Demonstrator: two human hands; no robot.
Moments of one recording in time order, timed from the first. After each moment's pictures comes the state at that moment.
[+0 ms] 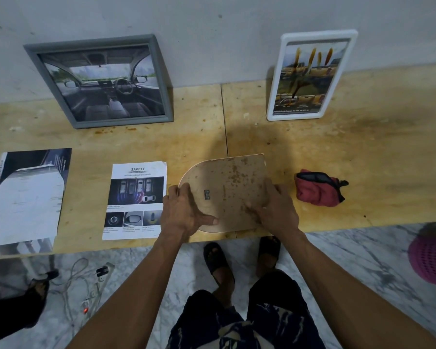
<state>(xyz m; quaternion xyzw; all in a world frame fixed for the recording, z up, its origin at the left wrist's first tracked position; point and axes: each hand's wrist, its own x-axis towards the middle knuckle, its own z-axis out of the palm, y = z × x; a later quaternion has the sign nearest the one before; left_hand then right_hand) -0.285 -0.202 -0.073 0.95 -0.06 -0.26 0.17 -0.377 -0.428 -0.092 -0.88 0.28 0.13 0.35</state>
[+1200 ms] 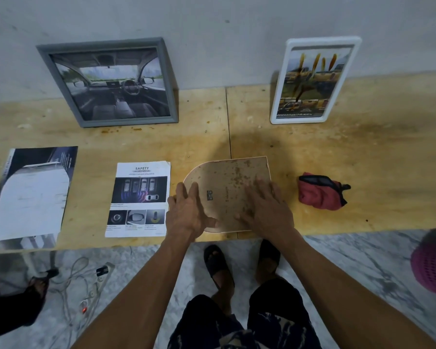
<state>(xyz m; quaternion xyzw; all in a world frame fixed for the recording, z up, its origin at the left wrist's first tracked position) -0.297 -0.209 -0.069 0.96 -0.07 -0.26 0.11 -0.370 -0.409 -0.083 -0.96 0.12 0.20 0.16</state>
